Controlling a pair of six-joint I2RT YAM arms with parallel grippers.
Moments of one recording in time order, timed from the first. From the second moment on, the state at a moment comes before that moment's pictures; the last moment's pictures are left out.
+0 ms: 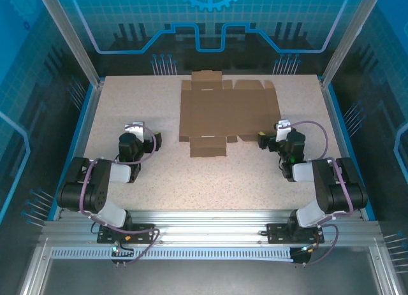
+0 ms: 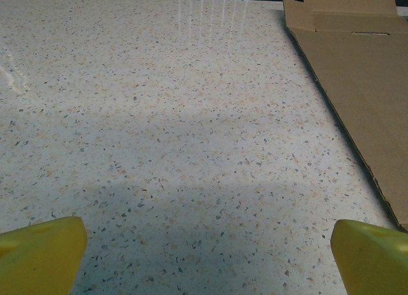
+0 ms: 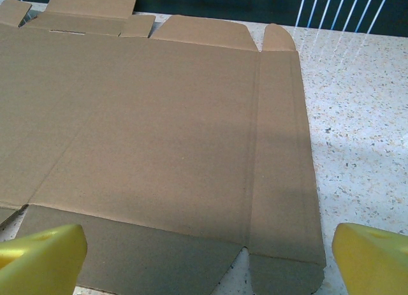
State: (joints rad) left arm -0.02 1.55 0.37 0.79 -0.01 -0.08; right arm 0.04 1.54 0.39 0.78 -0.09 -0.07
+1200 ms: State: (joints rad) left arm -0.11 1.00 0.58 0.17 -0.08 -0.28; right arm 0.16 1.13 0.58 0.32 -0.01 0.01
